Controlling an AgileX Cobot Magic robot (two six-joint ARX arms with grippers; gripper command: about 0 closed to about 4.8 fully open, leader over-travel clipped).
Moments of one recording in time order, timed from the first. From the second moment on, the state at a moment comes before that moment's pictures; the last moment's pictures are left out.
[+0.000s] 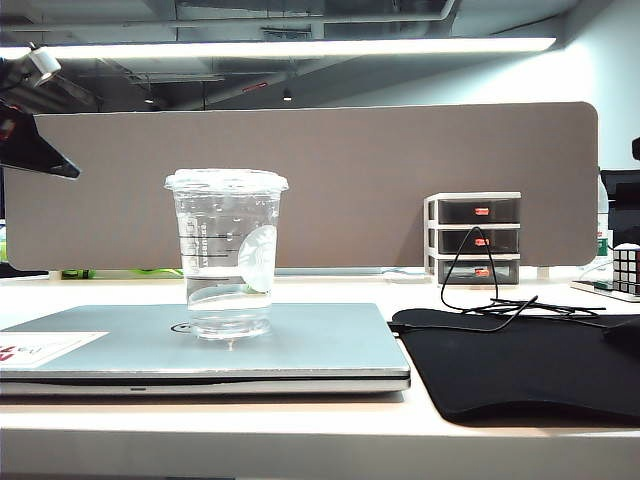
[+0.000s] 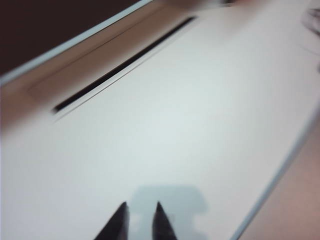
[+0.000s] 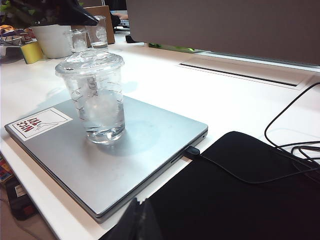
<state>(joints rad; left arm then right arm) 0.27 1.81 1.43 -0.37 0.89 0.73 0.06 0.00 0.01 -0.06 -0.63 0.01</state>
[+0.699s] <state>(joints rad) 0.28 1.11 1.00 -0.48 0.80 0.23 0.06 0.00 0.01 -0.06 -0.63 0.01</state>
